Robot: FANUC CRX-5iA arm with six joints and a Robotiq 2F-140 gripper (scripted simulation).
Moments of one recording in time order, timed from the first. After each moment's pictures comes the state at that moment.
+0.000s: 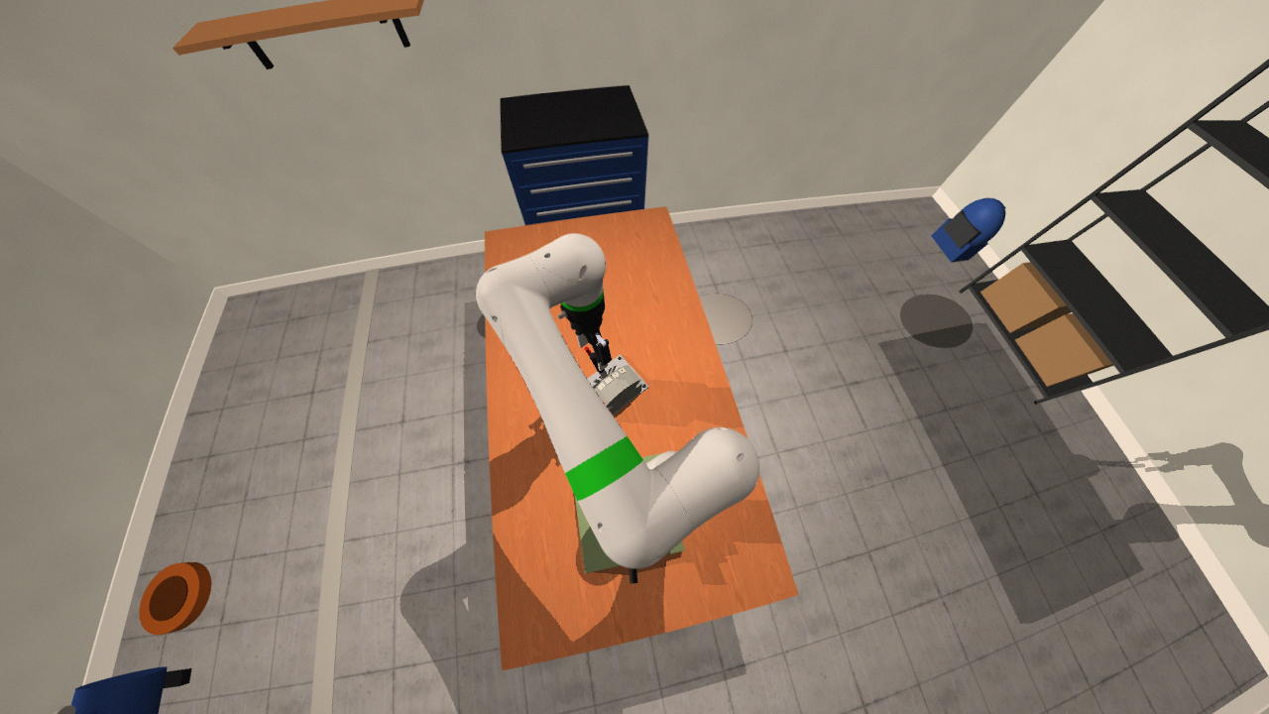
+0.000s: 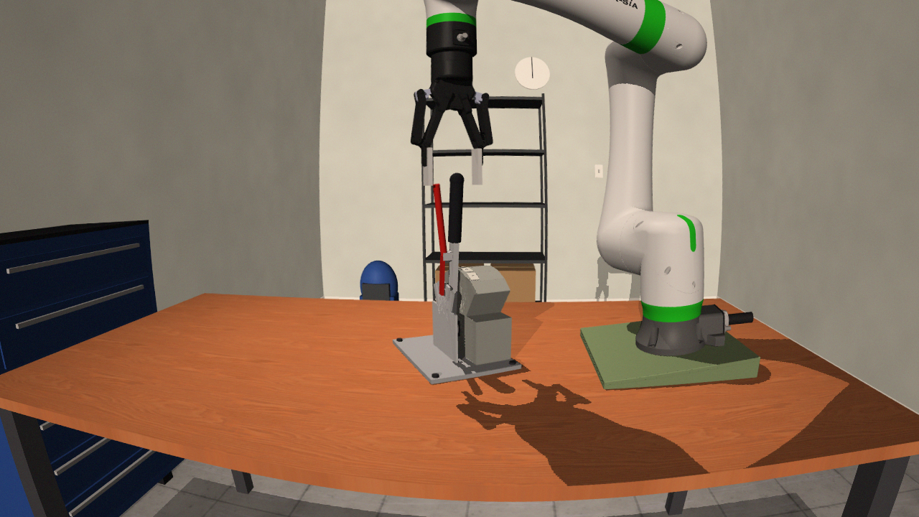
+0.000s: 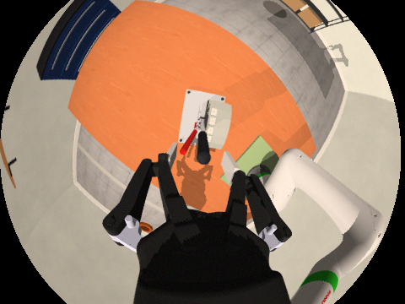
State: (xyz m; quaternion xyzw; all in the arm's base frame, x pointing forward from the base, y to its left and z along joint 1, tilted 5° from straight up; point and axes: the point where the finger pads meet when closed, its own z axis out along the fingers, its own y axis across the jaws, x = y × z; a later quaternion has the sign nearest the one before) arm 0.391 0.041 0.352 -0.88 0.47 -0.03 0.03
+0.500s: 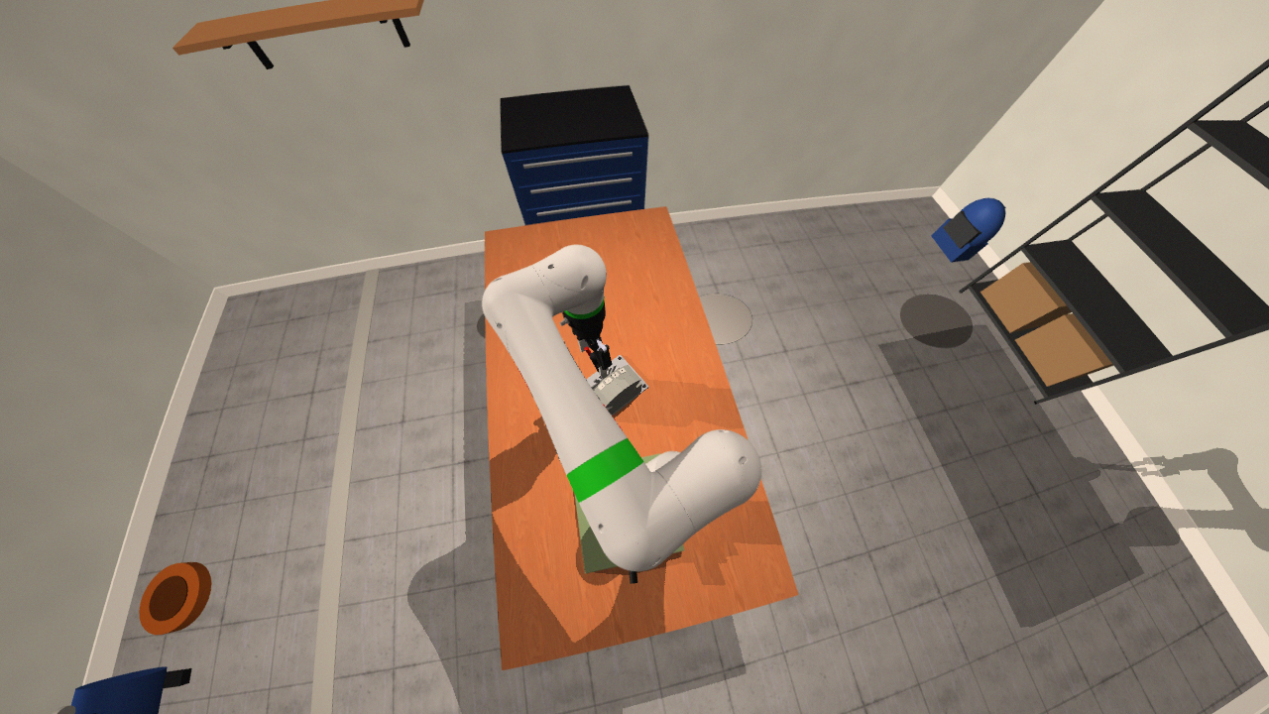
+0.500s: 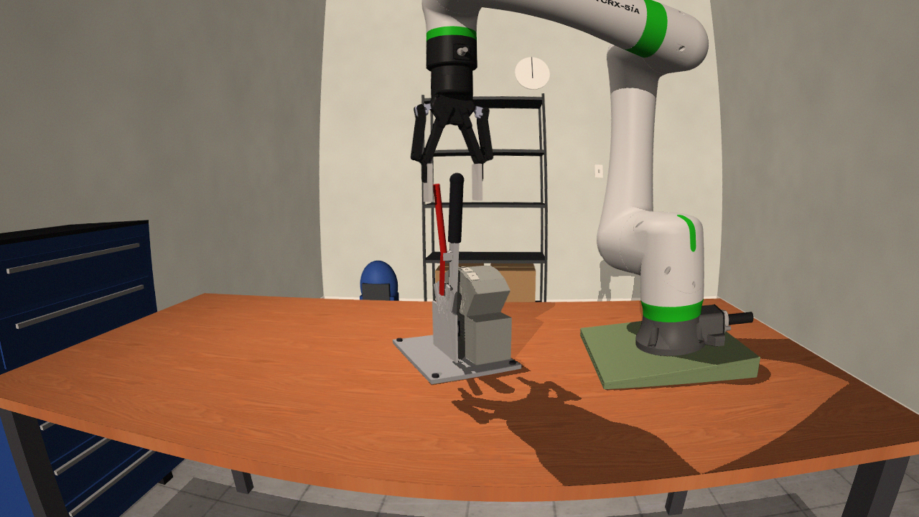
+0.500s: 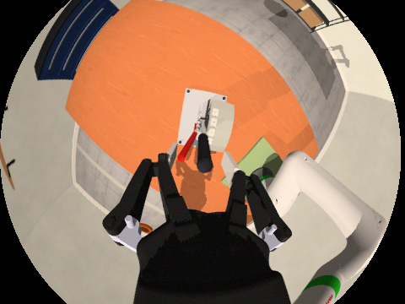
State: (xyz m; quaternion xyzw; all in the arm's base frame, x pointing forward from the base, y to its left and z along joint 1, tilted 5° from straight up) arm 0.393 0.042 0.325 -0.88 0.47 -0.03 0.03
